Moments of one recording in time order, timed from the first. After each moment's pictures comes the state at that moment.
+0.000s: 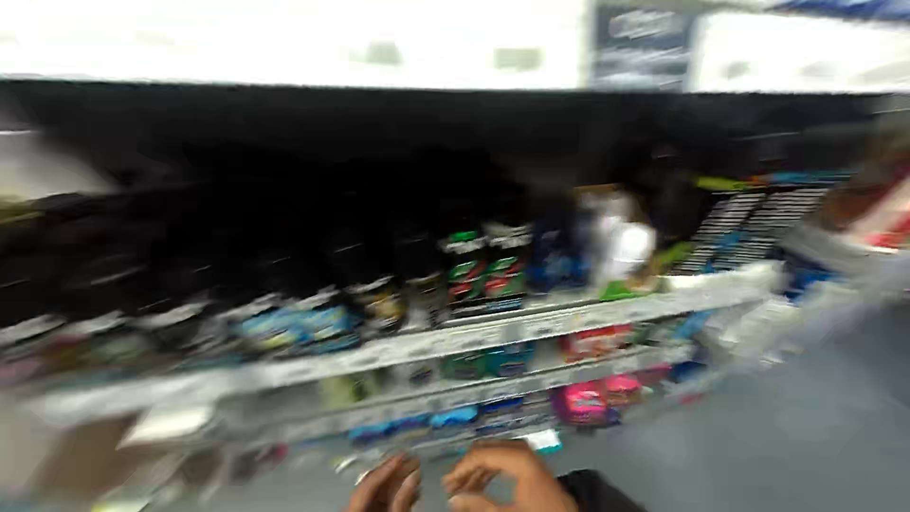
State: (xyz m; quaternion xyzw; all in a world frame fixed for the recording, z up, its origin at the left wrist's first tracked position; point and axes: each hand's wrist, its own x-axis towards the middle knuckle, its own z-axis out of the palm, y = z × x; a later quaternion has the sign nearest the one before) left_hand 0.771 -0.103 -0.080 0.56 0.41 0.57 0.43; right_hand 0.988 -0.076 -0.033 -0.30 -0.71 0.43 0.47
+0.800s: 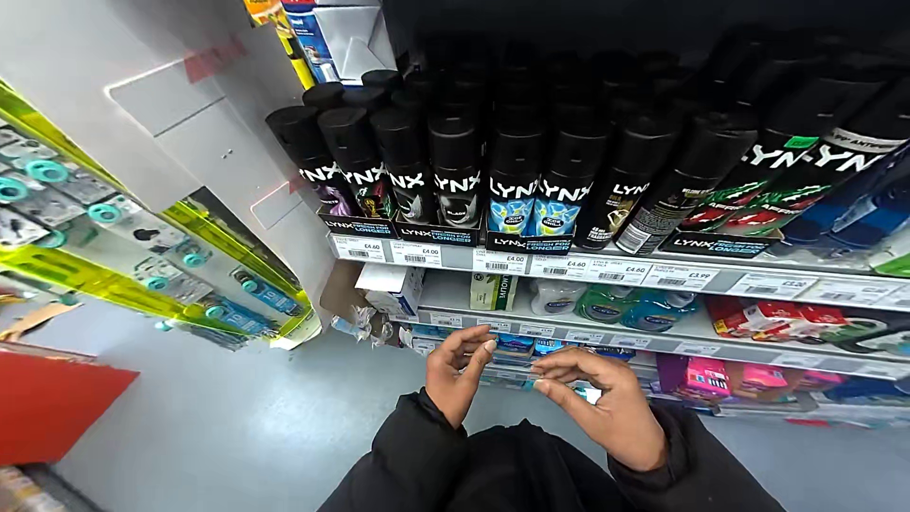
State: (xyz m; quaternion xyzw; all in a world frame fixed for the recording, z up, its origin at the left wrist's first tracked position) left_hand 0.663 -0.083 -0.077 0.50 0.47 0.60 0.41; right_hand 0.881 -0.070 -0.032 -0.30 -0.72 0.42 0.47
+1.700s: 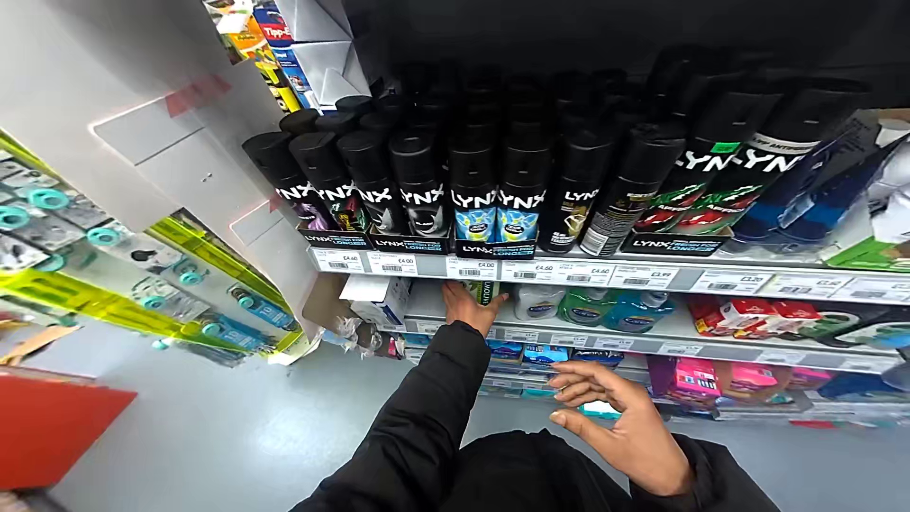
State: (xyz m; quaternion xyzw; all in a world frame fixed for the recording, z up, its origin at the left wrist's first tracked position) left_hand 0.715 0.049 -0.107 0.48 0.77 0.38 0.19; right_hand 0.942 -0.083 -0.050 -0.34 -0.71 0.41 0.46
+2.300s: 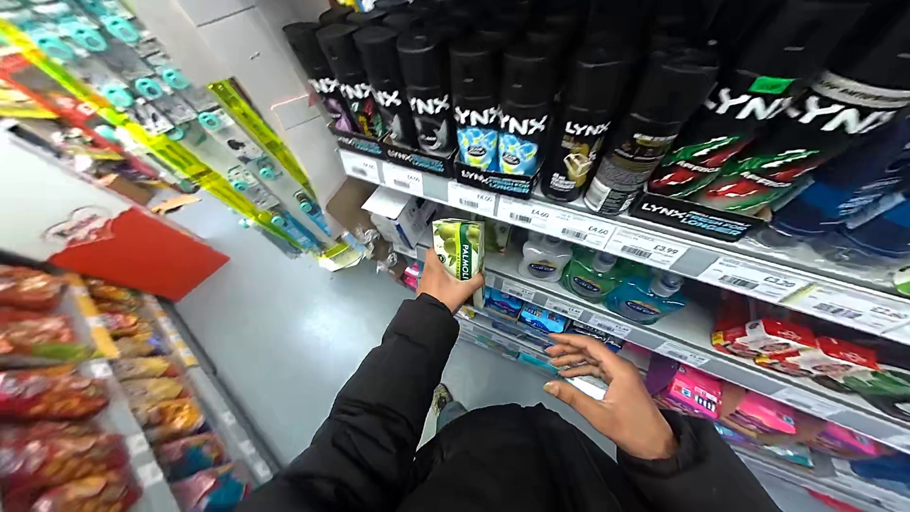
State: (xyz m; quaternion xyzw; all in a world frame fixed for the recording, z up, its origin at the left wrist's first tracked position) left_hand 0.716 -0.044 -0.082 0.36 0.83 0.37 0.22; right_hand 1.014 -0.068 -0.074 -0.32 -0.75 0.48 0.33
